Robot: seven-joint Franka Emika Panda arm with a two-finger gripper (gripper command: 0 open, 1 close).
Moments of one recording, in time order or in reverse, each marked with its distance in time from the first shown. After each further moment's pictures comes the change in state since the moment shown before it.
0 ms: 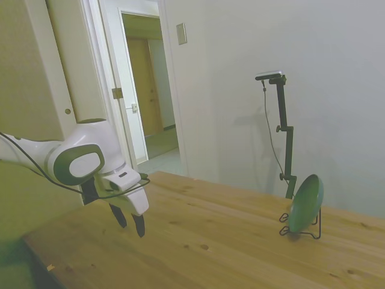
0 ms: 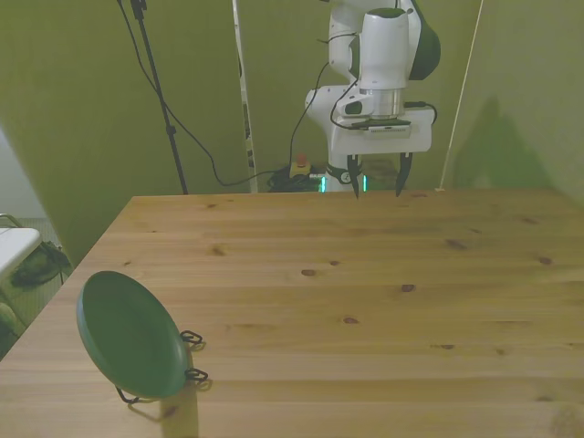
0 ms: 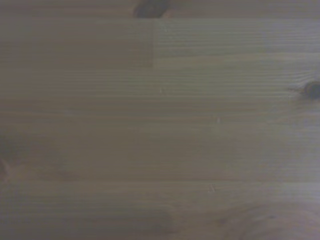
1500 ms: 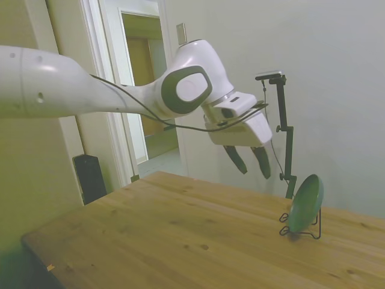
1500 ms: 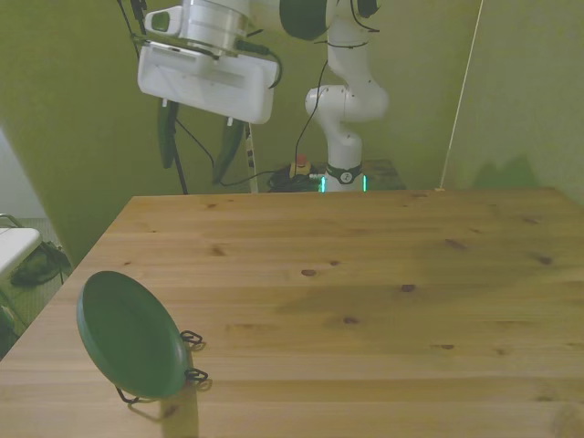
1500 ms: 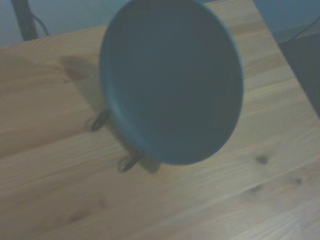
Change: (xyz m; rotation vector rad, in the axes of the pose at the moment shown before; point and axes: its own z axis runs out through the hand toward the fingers) arm 0.348 0.053 -0.132 -0.071 0.341 0.335
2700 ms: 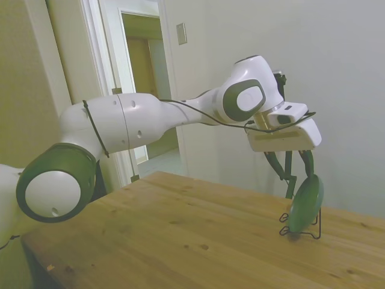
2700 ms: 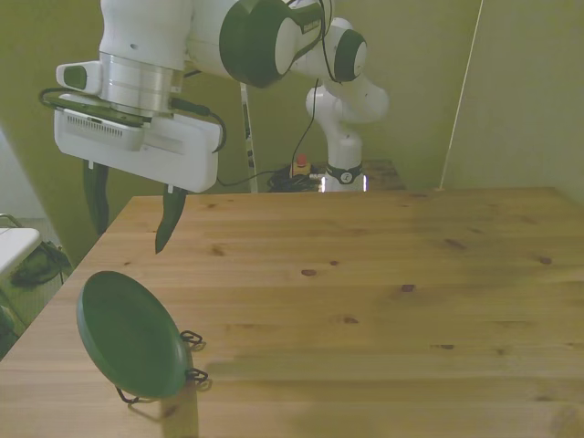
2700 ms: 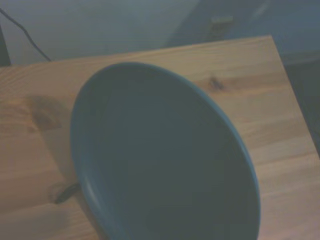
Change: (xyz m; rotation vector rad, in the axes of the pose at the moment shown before) arm 0.074 -0.057 0.076 0.015 -0.013 -0.164
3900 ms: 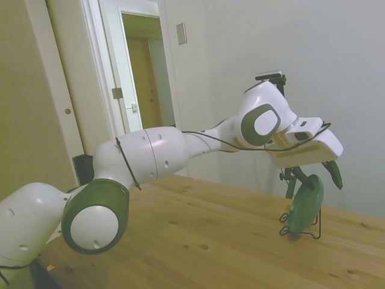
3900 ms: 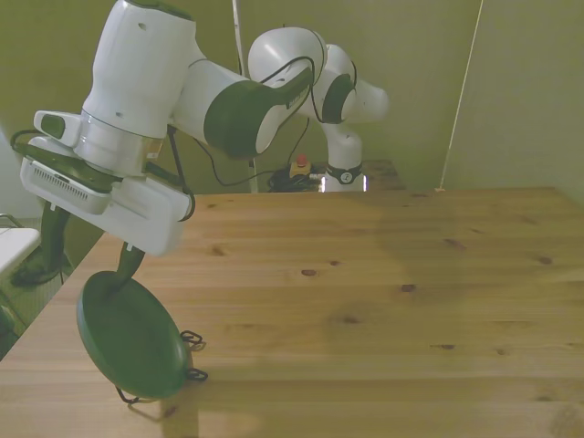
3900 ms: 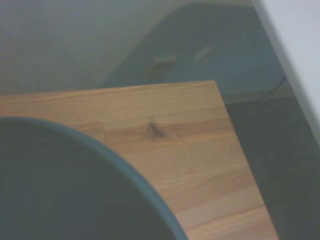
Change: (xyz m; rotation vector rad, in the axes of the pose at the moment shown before) arm 0.017 -0.014 0.070 -0.104 0.181 0.035
